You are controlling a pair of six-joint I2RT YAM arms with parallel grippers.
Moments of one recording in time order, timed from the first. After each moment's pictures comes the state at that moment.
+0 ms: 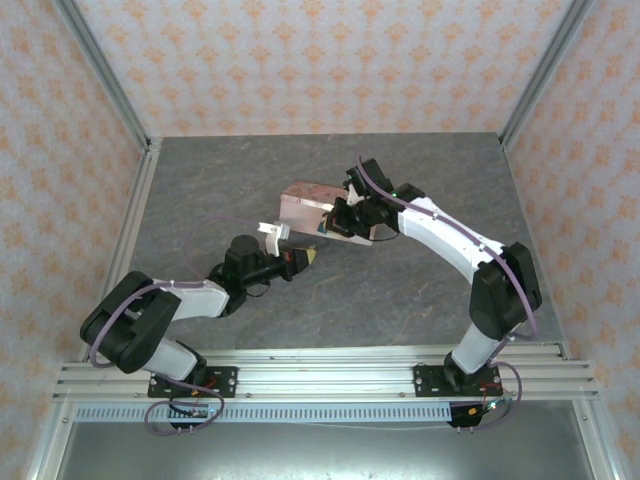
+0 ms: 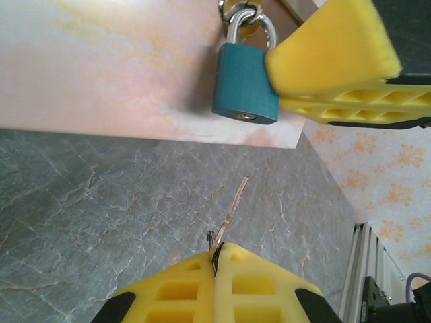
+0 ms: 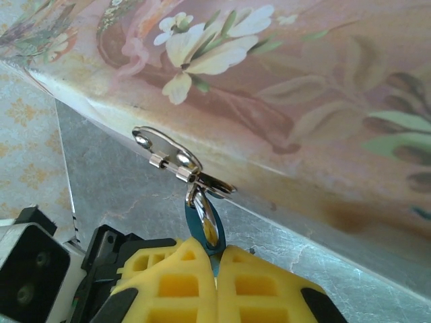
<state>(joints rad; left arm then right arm) -0.49 1.47 0.40 0.77 0.47 -0.65 0.59 1.66 1.37 -0.66 -0.39 0.80</state>
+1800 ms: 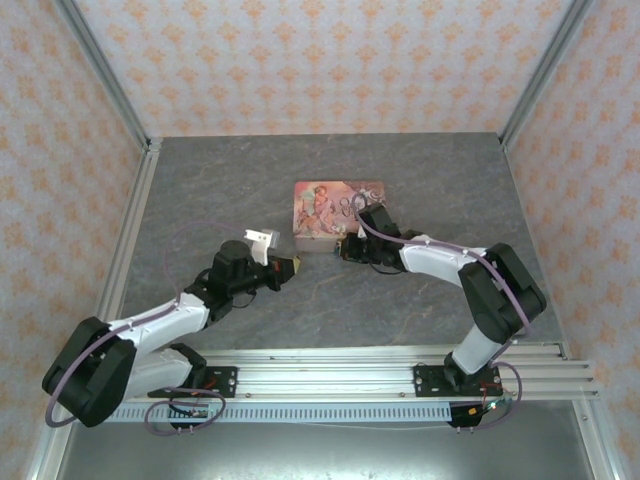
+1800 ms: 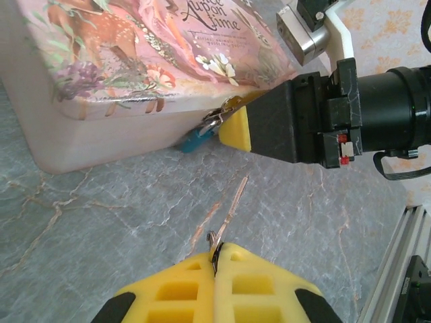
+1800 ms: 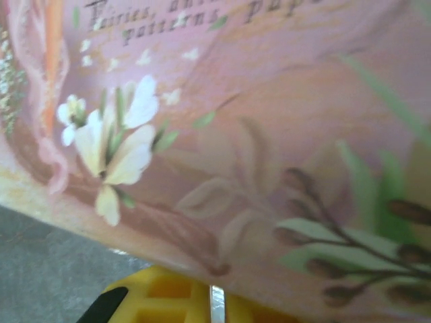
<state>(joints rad) -0.49 1.13 0.37 0.31 0.36 -0.52 0.58 1.64 0.88 -0.14 -0.17 0.65</state>
